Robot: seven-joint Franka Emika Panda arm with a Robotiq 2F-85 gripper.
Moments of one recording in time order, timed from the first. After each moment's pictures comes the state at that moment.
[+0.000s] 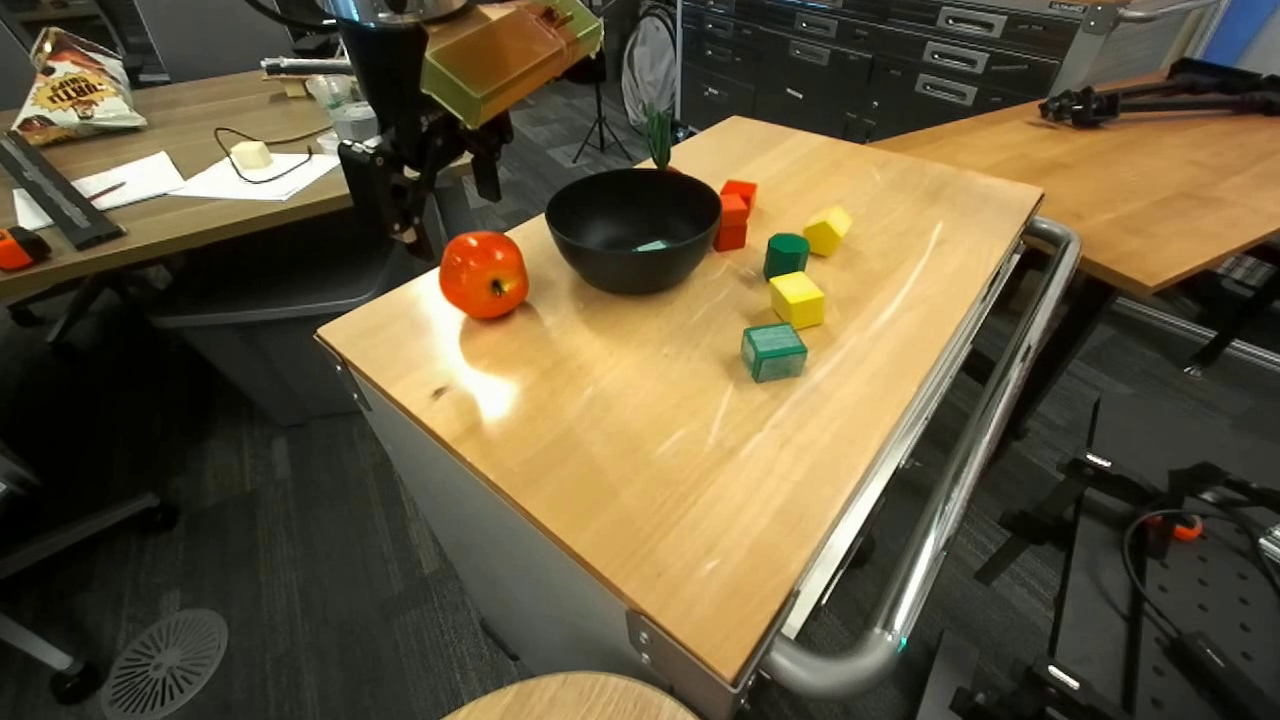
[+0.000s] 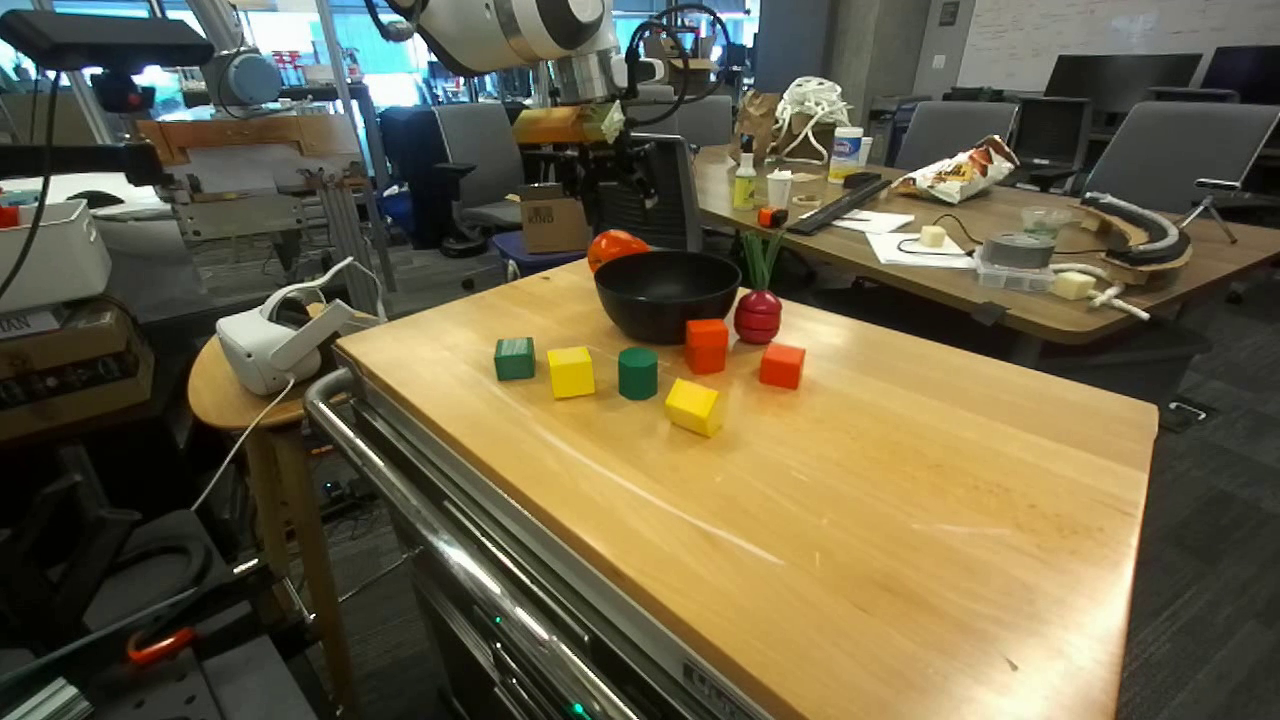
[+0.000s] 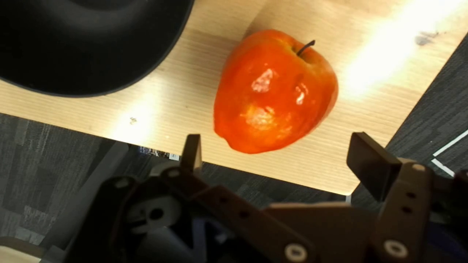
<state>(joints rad) 0.24 0.61 0.04 -1.42 -0.20 2.18 0.13</state>
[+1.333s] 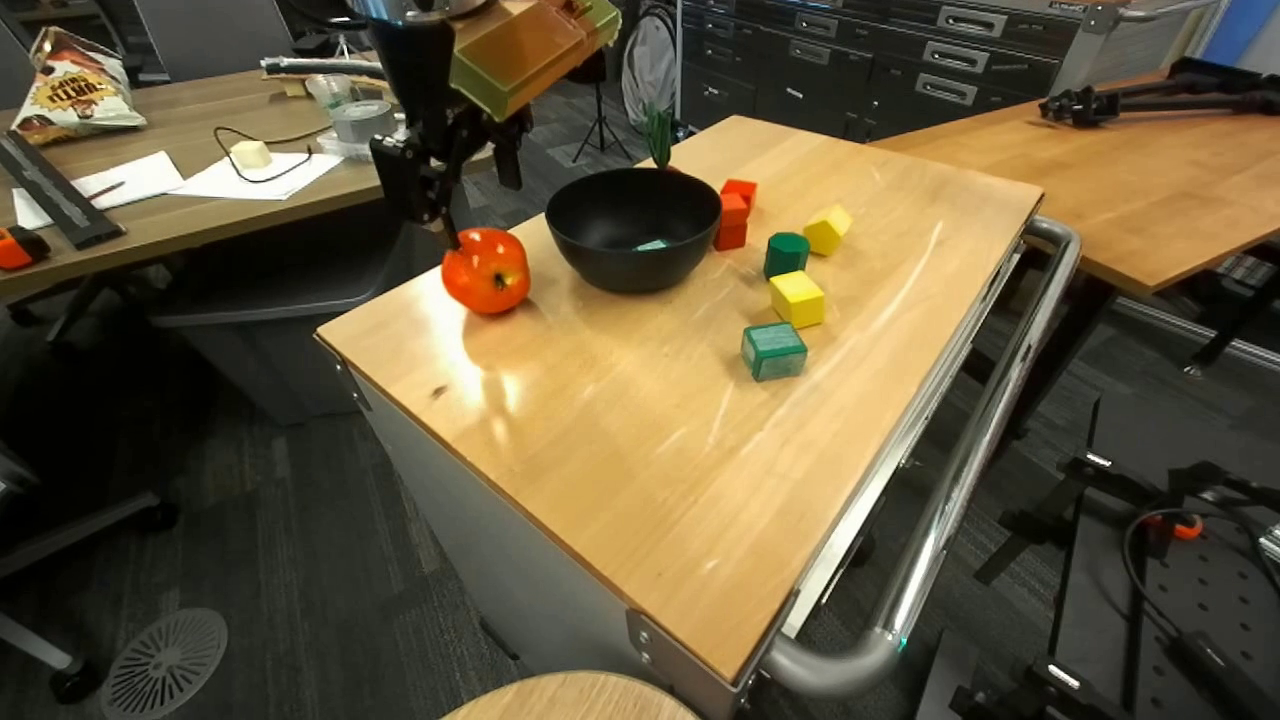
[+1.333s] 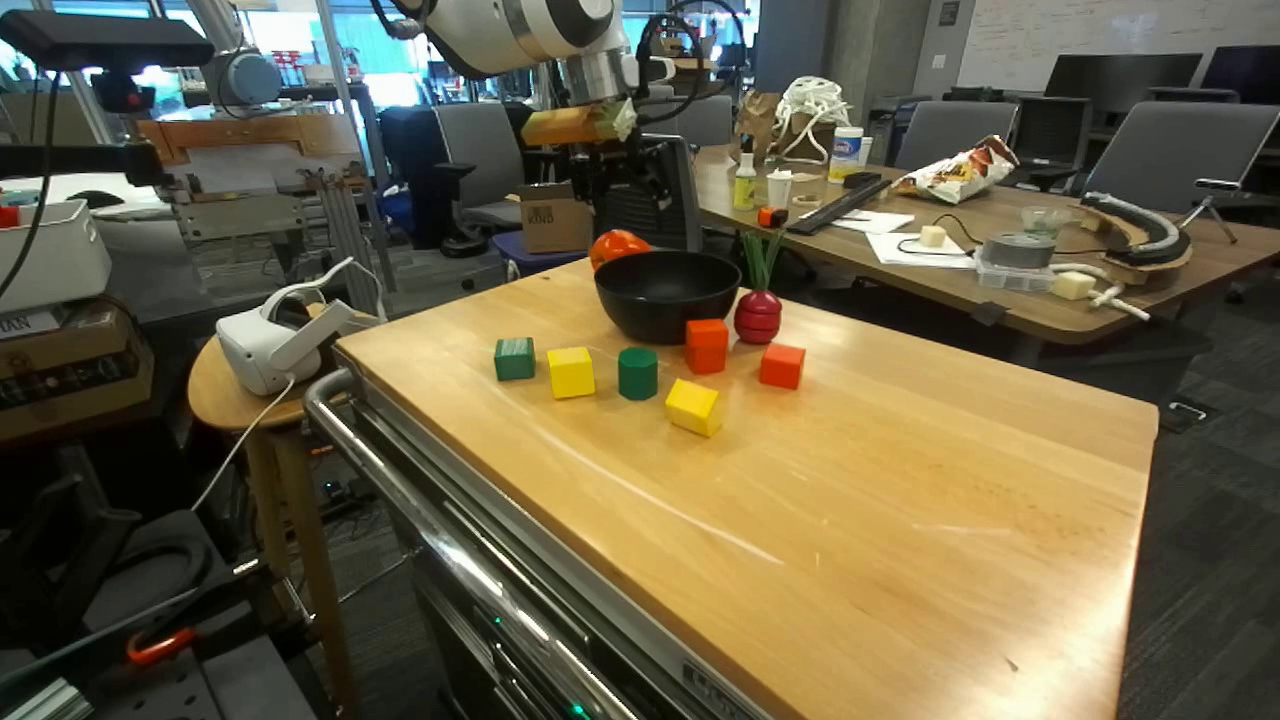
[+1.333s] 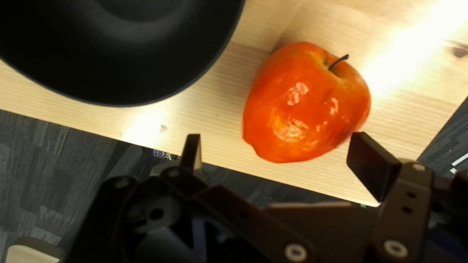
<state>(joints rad) 0.23 0.60 0.01 -1.44 -0.23 2.17 0.12</state>
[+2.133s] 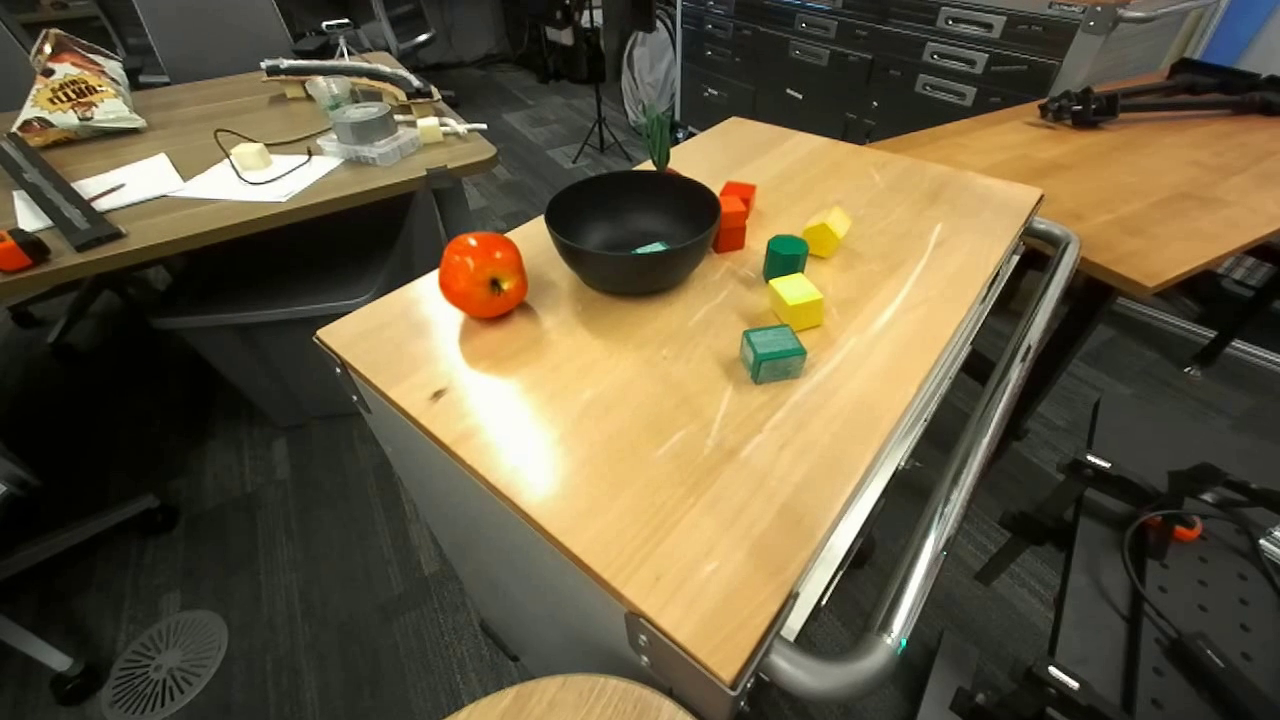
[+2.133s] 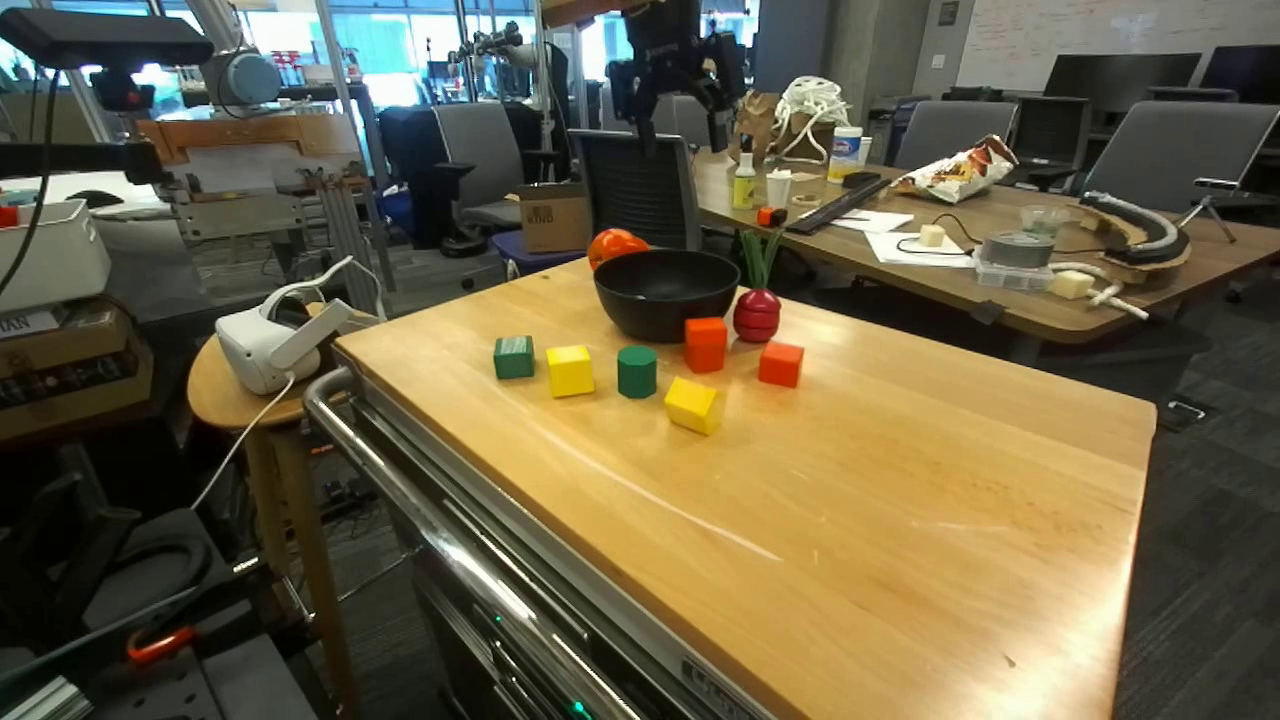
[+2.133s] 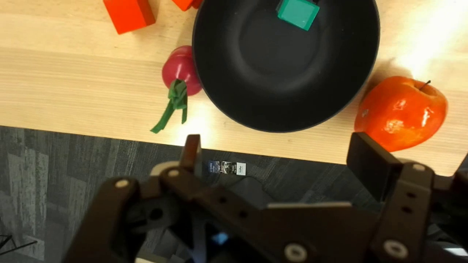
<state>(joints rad) 0.10 0.31 -0.01 -1.60 -0.20 2.02 0.12</state>
